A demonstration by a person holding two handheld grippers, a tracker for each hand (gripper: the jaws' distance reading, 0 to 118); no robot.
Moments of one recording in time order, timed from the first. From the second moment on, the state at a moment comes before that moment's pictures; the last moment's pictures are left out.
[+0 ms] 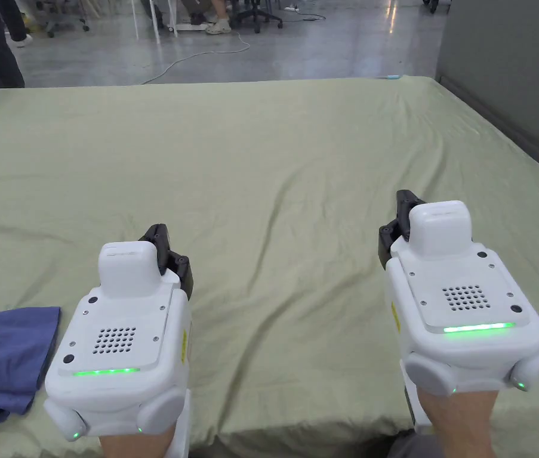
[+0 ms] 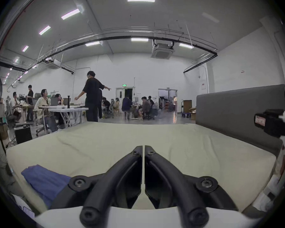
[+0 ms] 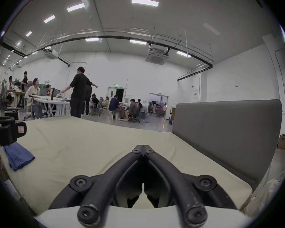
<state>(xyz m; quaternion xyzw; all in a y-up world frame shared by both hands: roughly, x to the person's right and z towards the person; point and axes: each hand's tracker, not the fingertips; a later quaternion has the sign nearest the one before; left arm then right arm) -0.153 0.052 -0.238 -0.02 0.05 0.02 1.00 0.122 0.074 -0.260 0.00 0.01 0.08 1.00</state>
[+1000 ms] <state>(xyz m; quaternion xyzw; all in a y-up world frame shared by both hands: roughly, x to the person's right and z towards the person) -0.155 0.047 -0.228 0.02 0.04 -0.01 1.00 0.119 0.070 -0.264 -0.02 0.00 0.08 1.00</state>
